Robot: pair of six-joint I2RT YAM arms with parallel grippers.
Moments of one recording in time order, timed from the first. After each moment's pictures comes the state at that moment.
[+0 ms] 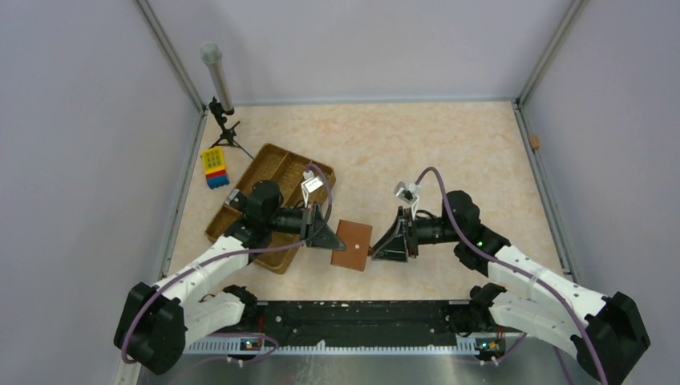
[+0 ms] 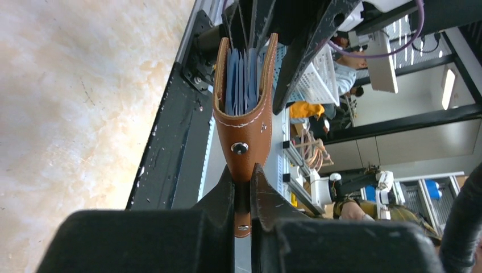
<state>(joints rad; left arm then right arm) -0.49 1.04 0.52 0.23 1.18 -0.82 0.69 0.88 0.49 0.16 -0.87 0.52</state>
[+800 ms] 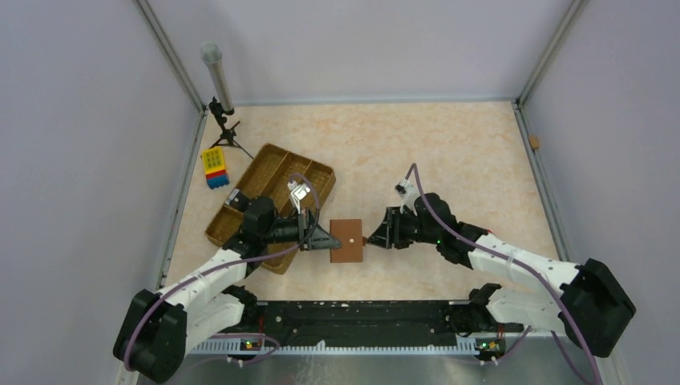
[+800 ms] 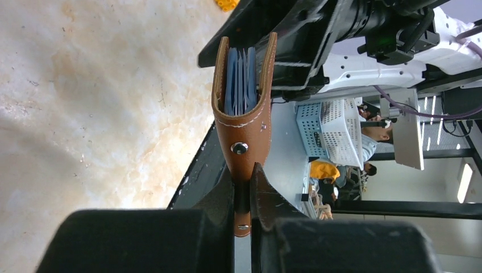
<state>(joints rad) -0.43 0.98 0.35 0.33 0.95 -0.90 0.75 1.05 0.52 0.02 -0.31 0.70</state>
